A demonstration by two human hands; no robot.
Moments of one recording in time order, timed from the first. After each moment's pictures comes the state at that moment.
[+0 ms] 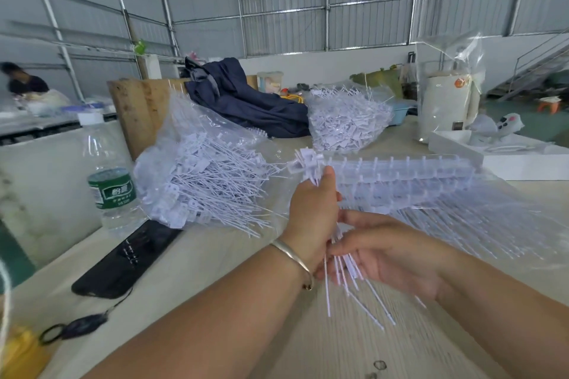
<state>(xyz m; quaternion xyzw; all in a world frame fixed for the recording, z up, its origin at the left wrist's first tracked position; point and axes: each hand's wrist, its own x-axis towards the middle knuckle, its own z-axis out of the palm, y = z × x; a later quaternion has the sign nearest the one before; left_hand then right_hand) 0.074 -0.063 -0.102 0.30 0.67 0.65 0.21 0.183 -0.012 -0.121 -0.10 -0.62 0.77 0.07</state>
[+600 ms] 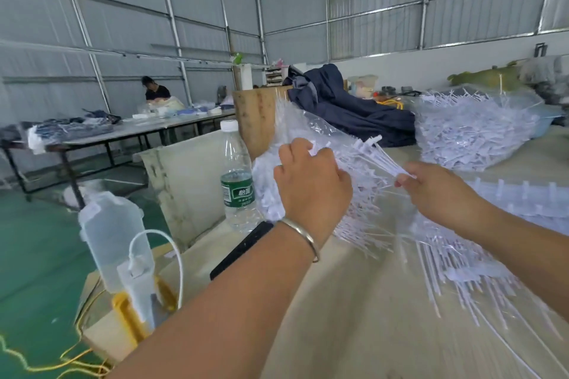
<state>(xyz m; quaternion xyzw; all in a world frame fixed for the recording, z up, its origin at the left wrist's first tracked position) -0.065 -0.148 -0.065 0.32 0.85 0.30 -0.28 0.028 0.002 -0.075 -0.25 -0.90 0.24 0.26</state>
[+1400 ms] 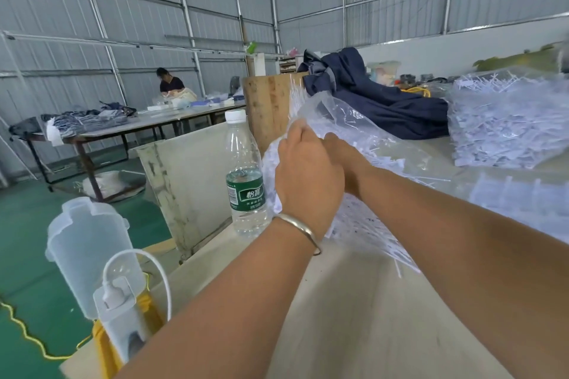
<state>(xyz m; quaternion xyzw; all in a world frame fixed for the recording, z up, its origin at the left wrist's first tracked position) -0.129 -0.136 -0.069 0.30 0.81 0.40 -0.29 -0.158 -0.030 -0.066 -0.10 -0.98 0.06 0.18</state>
